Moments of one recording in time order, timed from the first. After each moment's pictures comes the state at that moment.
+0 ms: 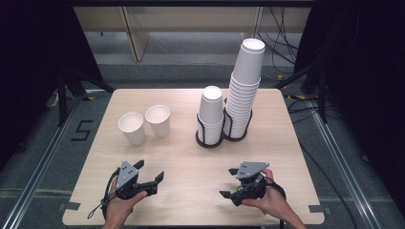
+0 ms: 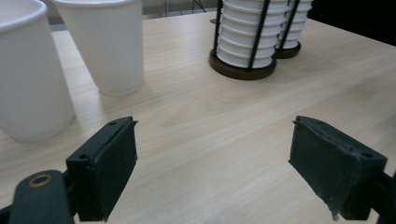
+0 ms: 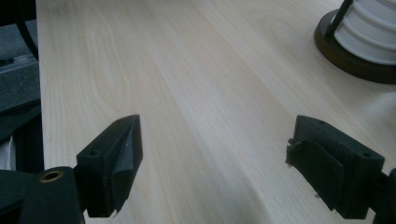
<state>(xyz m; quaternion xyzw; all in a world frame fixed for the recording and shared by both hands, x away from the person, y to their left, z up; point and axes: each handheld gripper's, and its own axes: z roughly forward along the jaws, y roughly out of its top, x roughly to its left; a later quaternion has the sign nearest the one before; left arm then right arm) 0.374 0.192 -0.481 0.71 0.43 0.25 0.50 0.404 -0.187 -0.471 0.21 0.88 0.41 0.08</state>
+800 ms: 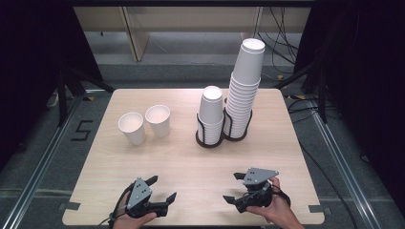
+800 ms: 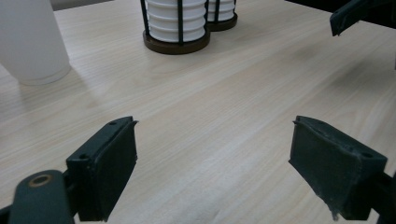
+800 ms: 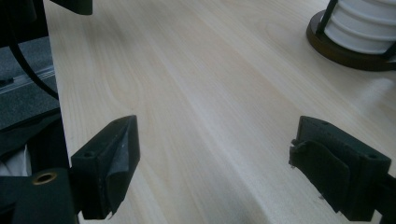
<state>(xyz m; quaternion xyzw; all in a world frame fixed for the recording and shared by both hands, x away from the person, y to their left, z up) 0.336 0.160 -0.490 0.75 0.36 0.22 0.50 0.382 -0.200 -0.471 0.23 0.86 0.44 0.10</state>
